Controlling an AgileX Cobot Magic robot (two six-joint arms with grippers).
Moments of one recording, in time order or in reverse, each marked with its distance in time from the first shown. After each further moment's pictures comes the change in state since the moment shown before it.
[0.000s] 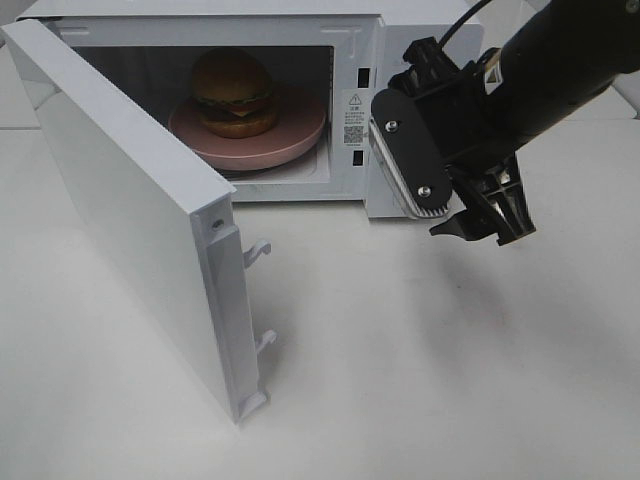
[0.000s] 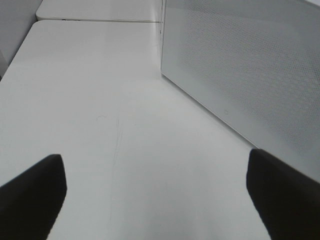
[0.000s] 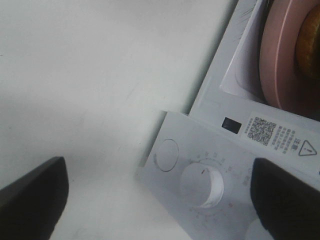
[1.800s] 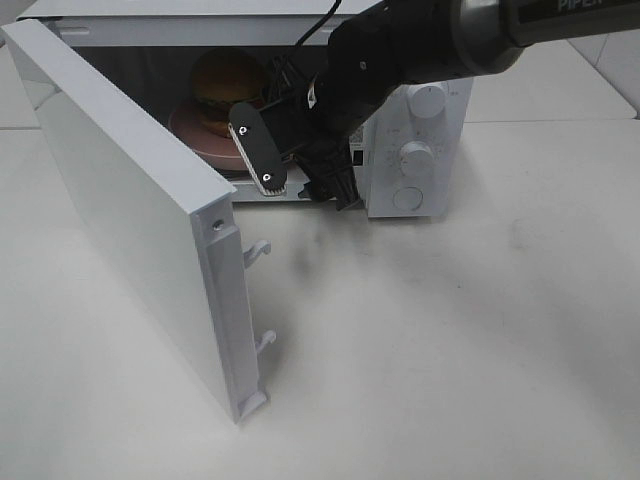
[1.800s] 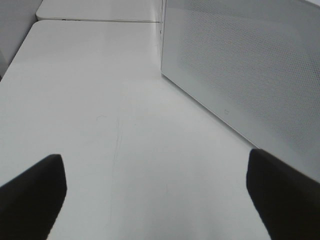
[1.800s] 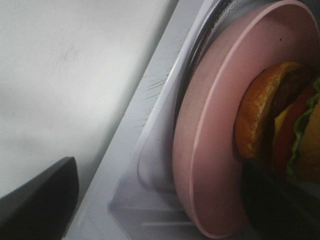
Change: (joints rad) left arm 0.000 0.000 0.000 0.000 0.000 0.000; right arm 0.071 0.564 -0.531 -0.064 -0.129 0.037
